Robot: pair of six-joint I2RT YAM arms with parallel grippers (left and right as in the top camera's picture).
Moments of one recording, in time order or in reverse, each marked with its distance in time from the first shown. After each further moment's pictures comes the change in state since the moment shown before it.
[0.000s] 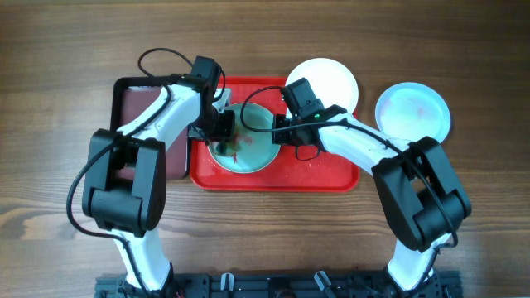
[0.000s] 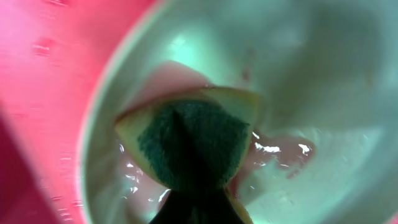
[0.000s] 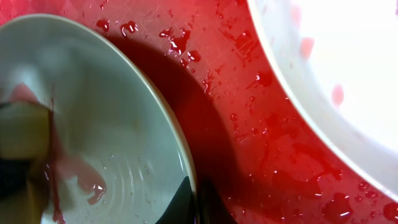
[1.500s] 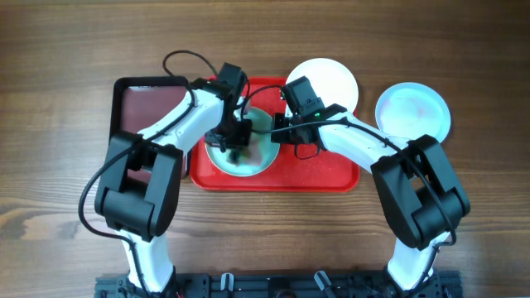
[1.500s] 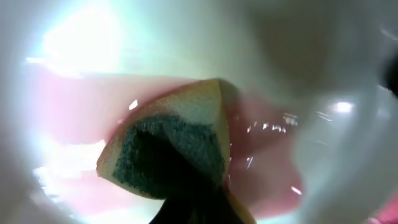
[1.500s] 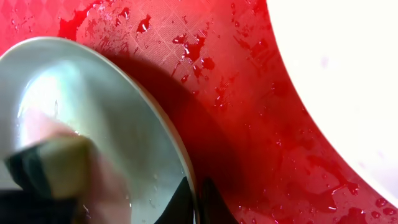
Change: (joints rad) left arm -0.129 0.004 0.010 -0.033 -0.068 -0.052; right arm -0.005 0.012 0.008 0.018 -0.032 -0.016
